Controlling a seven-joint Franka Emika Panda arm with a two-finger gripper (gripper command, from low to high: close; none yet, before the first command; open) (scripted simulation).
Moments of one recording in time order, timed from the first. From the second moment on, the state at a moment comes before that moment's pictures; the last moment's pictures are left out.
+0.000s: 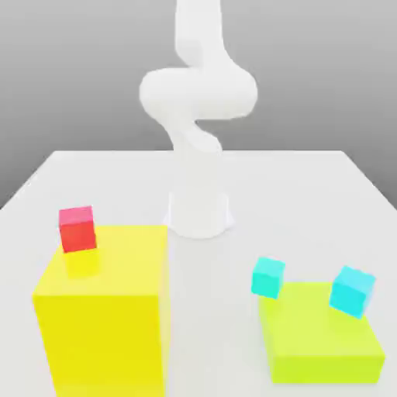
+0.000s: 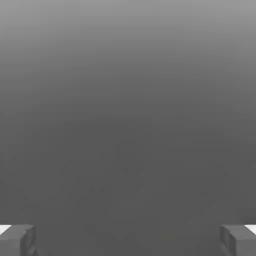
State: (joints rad) arm 0.03 -0.77 -0.03 -2.27 0.03 2.31 0.78
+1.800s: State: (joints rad) arm -0.53 0.05 -0.13 -2.96 0.05 3.01 1.03
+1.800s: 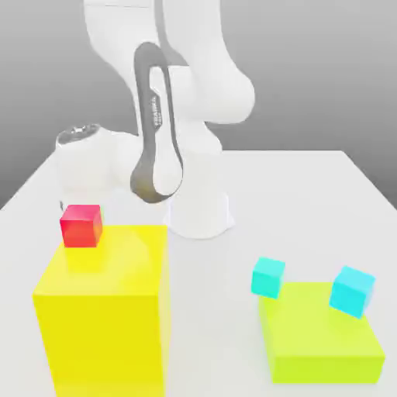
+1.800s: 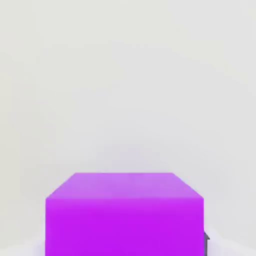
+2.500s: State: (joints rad) arm -0.59 0.12 -0.17 -2.44 -0.61 2.45 0.38
